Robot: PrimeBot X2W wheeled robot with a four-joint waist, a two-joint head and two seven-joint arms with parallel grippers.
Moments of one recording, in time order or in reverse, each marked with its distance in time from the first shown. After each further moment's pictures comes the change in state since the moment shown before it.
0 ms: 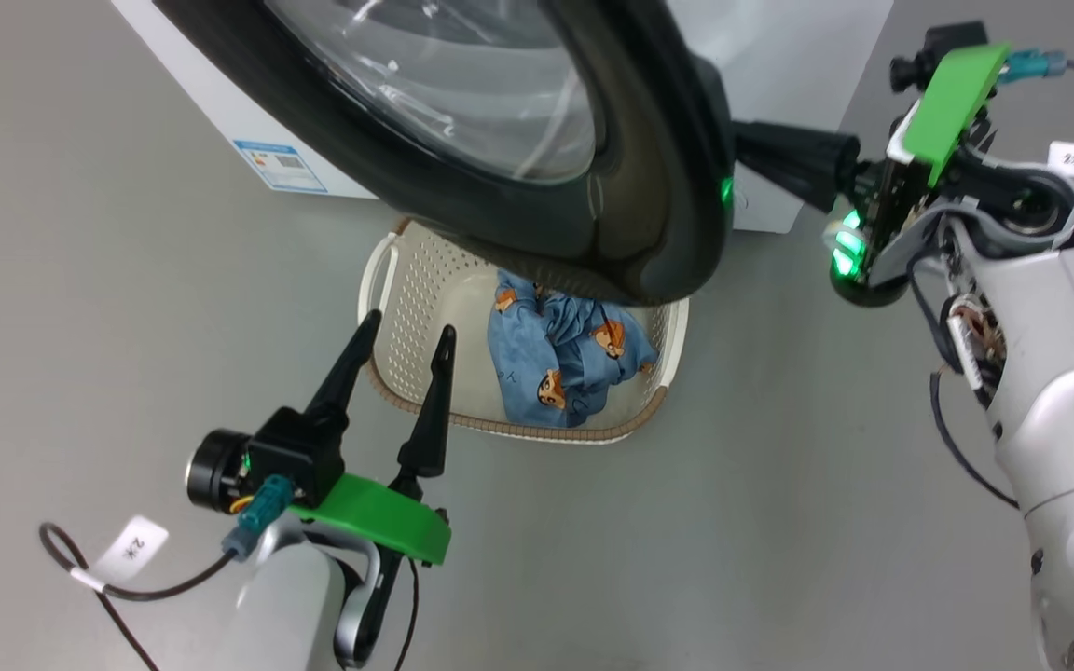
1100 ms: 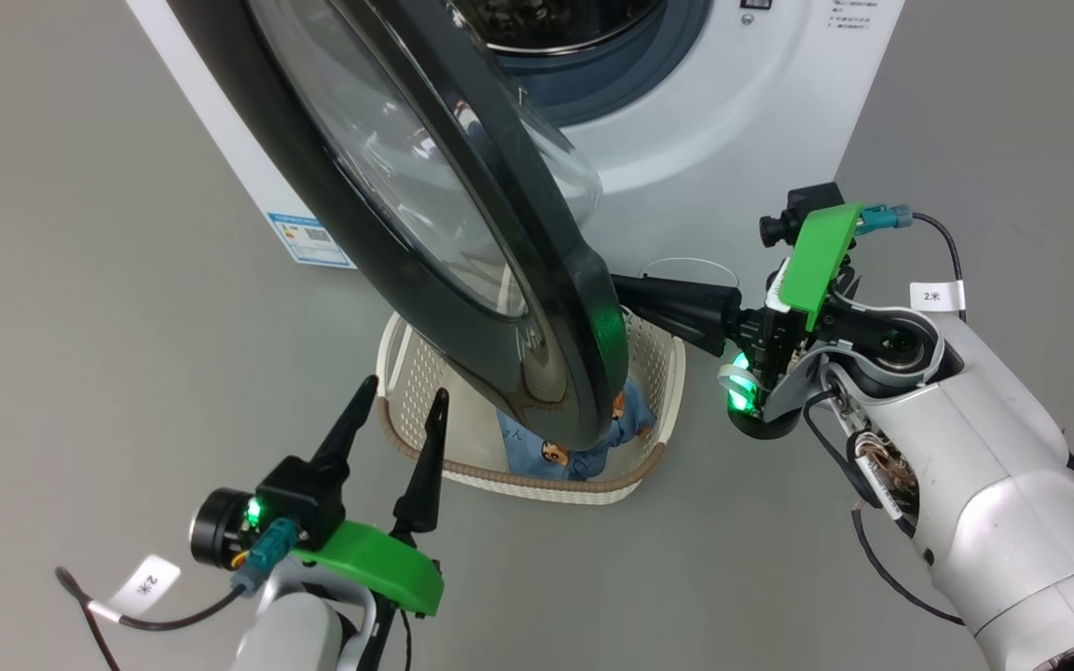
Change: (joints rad) left arm 0.071 0.002 0.012 0.060 0.008 -0.008 0.000; right arm 0.199 0.009 0.345 -0.122 0.314 0.000 -0.128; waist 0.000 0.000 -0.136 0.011
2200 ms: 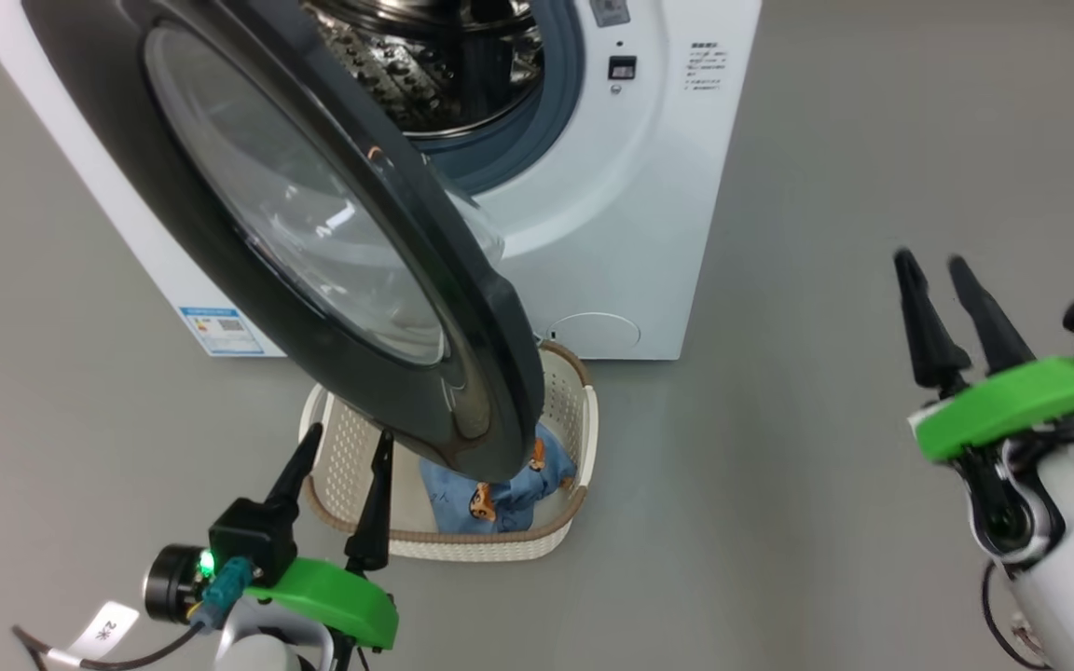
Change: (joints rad) left arm 0.071 0.004 0.106 0.024 0.035 -0.004 0.000; right arm 0.358 -0.252 -0.070 -0.277 -0.939 0.000 -1.080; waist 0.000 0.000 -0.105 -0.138
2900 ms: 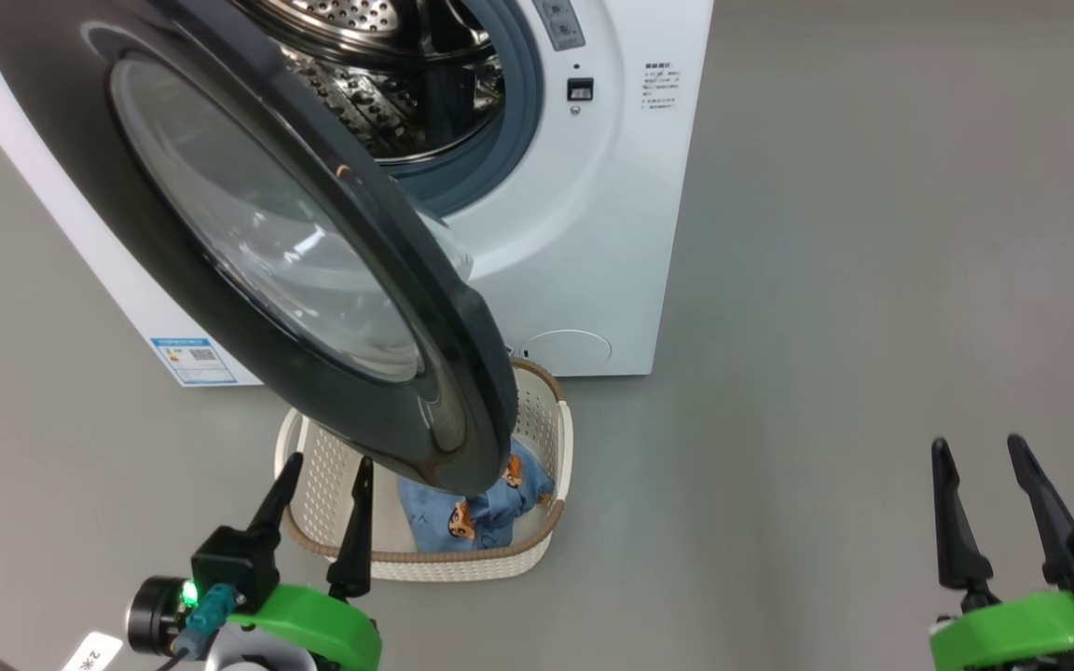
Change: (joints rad) left arm 0.051 0.002 0.048 -0.007 0.017 -0.010 0.000; right arm 0.520 0.242 -0.433 -0.376 -0.737 0.000 -0.003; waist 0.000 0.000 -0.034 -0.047
